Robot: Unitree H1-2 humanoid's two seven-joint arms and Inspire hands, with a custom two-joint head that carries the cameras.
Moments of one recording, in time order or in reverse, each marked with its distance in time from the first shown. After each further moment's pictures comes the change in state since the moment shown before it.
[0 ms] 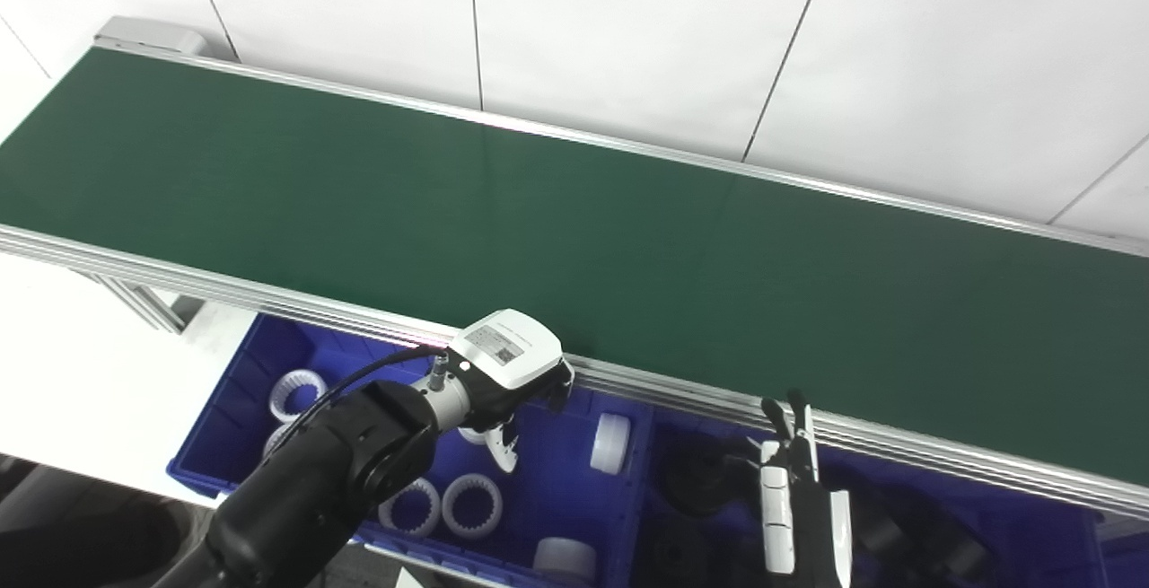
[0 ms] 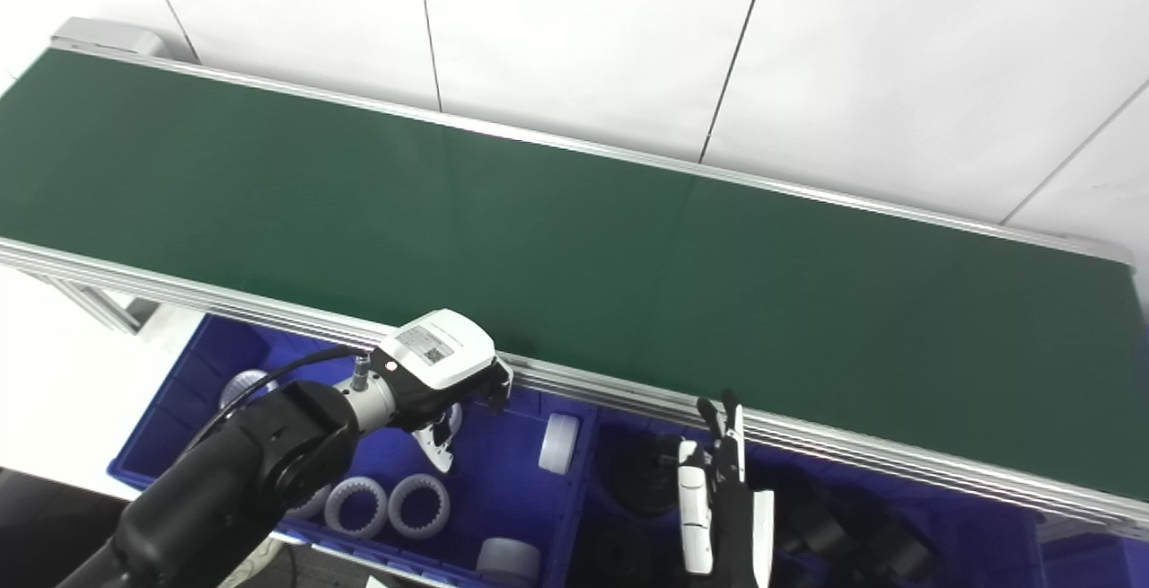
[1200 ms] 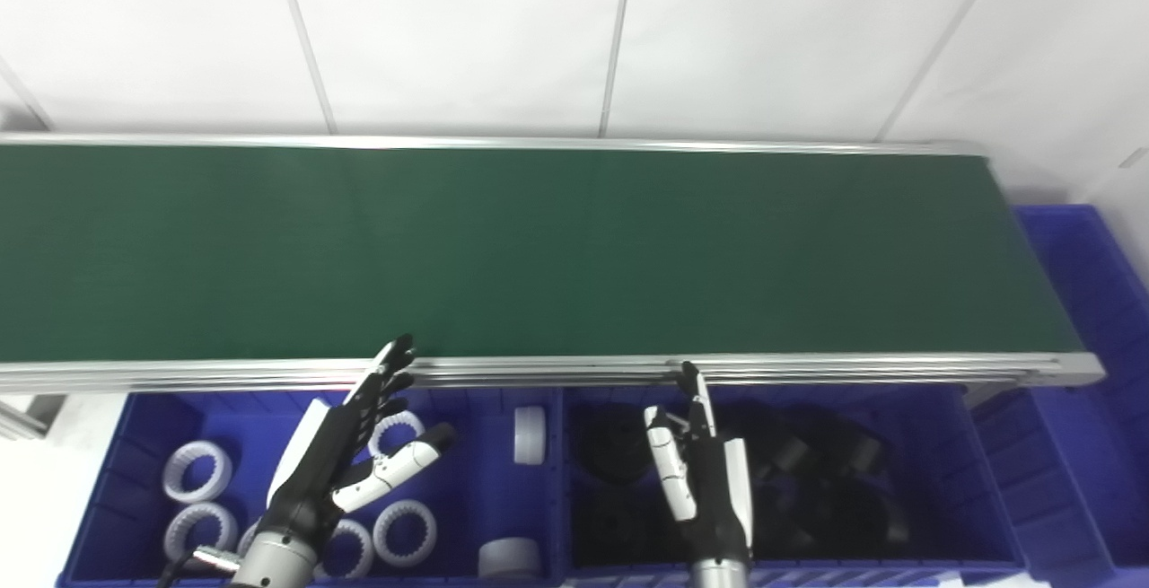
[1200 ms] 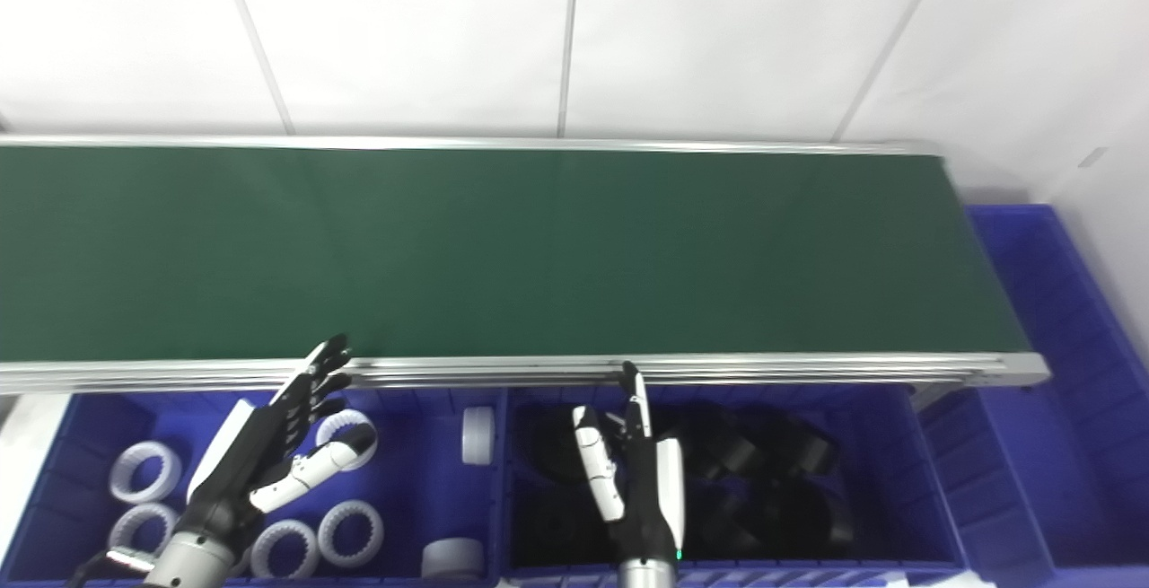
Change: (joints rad) left arm 0.326 -0.197 0.305 0.019 -0.764 0.130 0.257; right arm -0.116 0.005 0.000 0.223 -0.109 -0.008 -0.205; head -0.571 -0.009
